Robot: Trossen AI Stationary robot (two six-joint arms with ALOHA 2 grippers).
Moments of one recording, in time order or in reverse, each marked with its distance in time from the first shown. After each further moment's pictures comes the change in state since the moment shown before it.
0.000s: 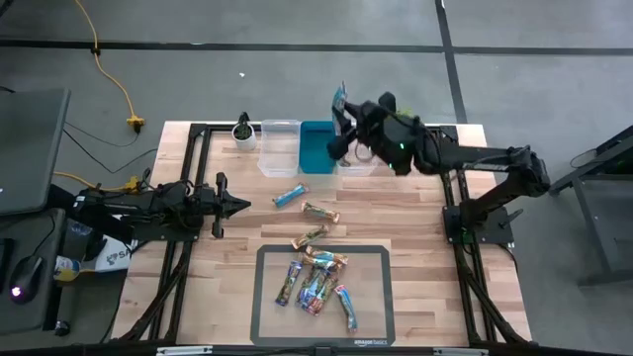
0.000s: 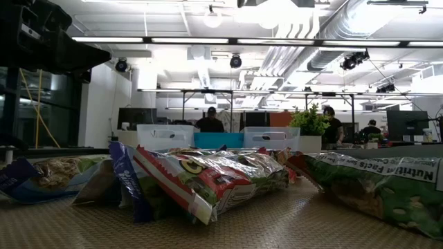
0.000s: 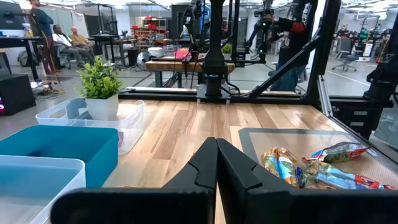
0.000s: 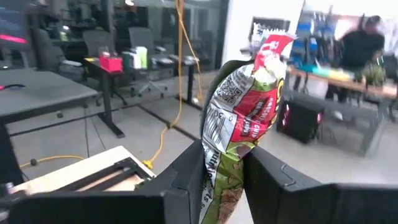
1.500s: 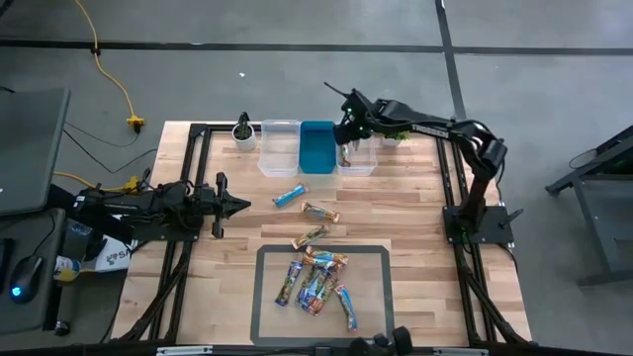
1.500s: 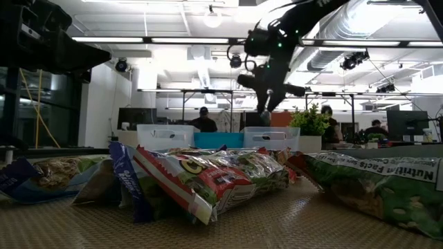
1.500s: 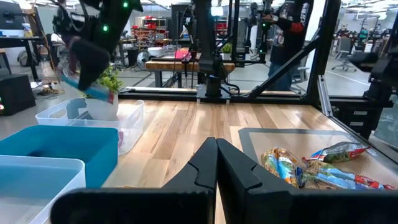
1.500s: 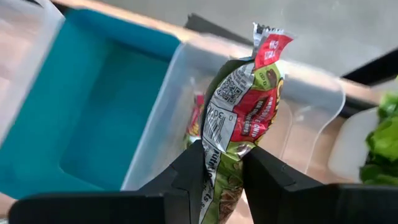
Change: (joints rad) left arm 0.000 0.000 0.000 0.000 0.000 0.000; right arm -0.482 0.372 0.000 -0.642 -0.508 0.606
